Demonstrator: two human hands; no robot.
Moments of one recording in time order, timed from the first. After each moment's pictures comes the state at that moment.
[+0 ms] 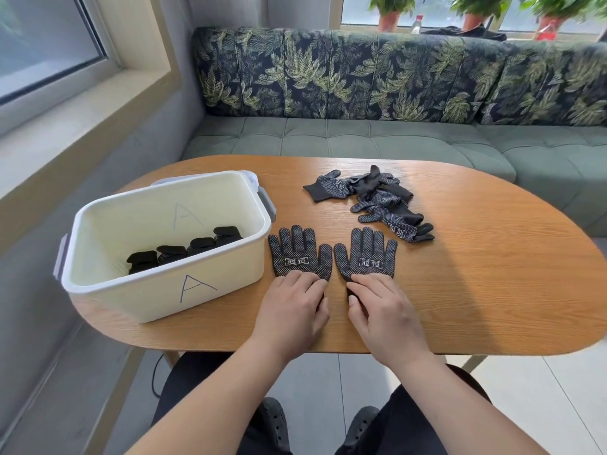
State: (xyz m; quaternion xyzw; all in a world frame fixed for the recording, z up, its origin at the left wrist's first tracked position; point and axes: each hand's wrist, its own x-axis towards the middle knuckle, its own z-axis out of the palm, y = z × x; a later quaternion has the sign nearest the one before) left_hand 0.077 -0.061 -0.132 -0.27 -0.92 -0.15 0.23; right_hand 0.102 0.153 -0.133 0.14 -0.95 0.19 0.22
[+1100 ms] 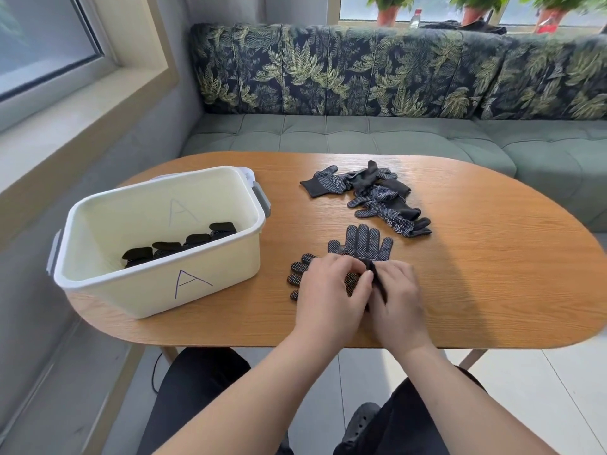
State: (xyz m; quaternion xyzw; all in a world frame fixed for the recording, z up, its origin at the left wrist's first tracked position) left_hand 0.096 0.012 -0.079 -0.13 -0.89 -0.42 0.14; right_hand 0.096 0.165 -0.127 0.05 -0.91 0.34 0.25
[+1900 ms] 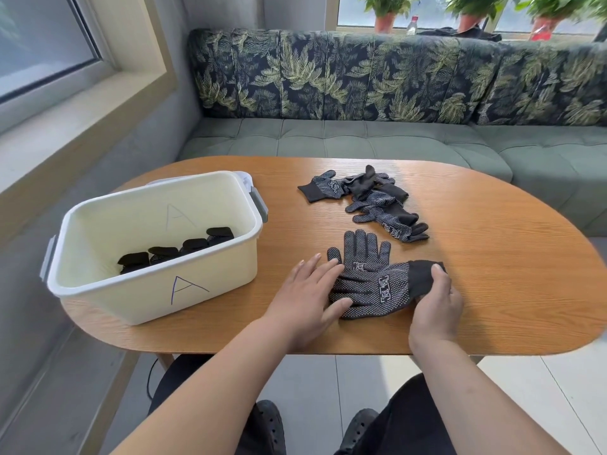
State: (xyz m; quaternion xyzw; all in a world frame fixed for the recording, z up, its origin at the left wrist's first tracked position) left_hand 0.052 -0.036 -0.120 -0.28 -0.95 -0.15 -0.02; right_hand 0.095 0.177 -0.090 -0.33 -0.58 0.70 0.26
